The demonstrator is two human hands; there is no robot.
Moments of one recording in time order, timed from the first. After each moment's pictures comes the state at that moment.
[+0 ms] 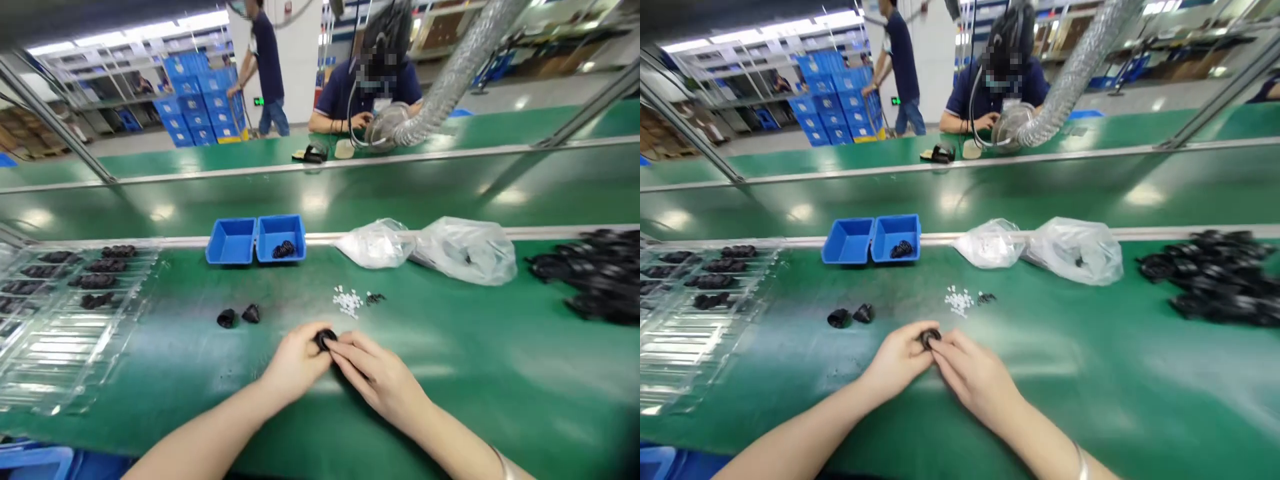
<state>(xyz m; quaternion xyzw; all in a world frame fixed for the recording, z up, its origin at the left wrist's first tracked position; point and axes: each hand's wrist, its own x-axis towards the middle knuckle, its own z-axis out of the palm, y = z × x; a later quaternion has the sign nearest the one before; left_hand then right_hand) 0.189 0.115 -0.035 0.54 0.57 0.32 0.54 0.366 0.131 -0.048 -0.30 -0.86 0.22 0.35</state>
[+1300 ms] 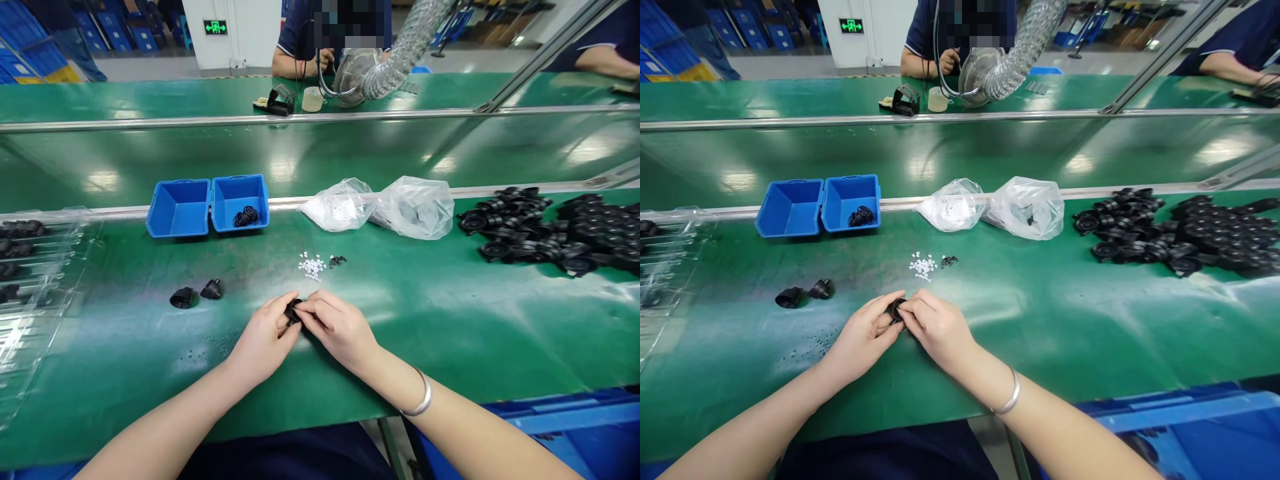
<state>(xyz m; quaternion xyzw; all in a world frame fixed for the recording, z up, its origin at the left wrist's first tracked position) 0.188 0.107 -0.030 0.64 0.56 0.26 0.46 0.362 0.130 -0.048 -0.39 -0.84 0.17 0.35</state>
